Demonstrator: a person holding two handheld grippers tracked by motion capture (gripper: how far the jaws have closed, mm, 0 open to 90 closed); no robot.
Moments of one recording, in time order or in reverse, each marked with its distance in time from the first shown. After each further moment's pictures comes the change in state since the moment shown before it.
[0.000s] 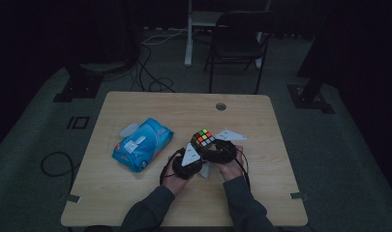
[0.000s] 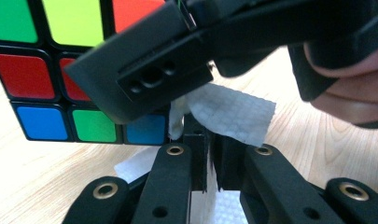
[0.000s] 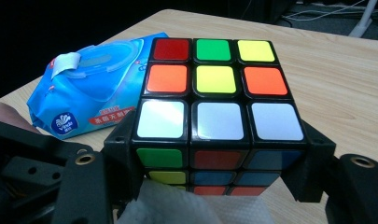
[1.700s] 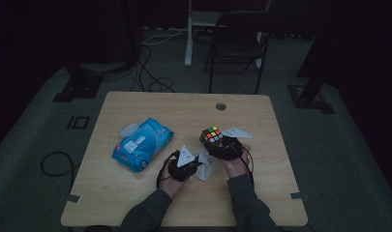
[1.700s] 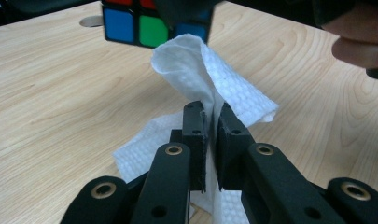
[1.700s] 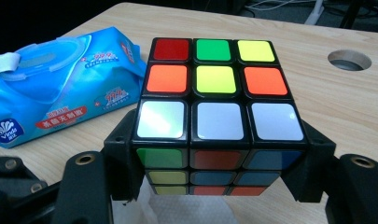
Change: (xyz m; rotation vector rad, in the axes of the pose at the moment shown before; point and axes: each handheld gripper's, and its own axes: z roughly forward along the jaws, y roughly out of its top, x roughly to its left) left arm 0.007 -0.019 -0.003 0.036 0.034 -0.072; right arm -0.020 -0.001 -0.004 0.029 -0.136 0.050
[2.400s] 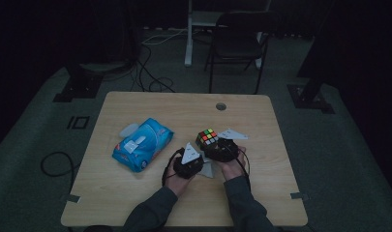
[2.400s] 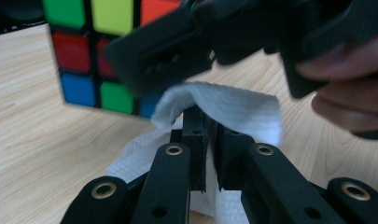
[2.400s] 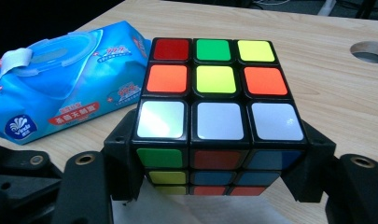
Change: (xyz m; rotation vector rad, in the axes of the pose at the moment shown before) left arm -0.008 0.015 0.011 -0.033 -0.029 -0.015; right arm 0.010 -0.005 0.007 0.012 0.030 0.011
